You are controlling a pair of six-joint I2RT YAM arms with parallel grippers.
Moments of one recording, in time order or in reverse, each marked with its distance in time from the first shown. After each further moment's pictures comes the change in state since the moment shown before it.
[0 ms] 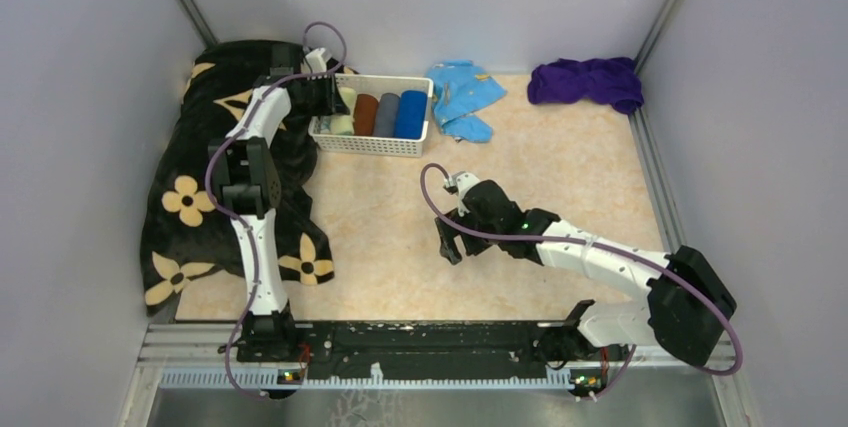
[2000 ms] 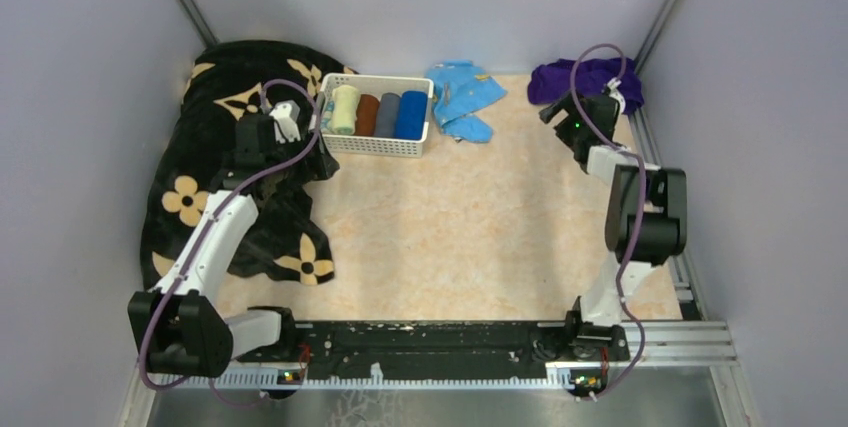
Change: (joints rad) left arm -0.079 -1.081 -1.009 0.136 -0.270 -0.183; right arm -0.893 0.486 0.302 0.487 -0.067 0.375
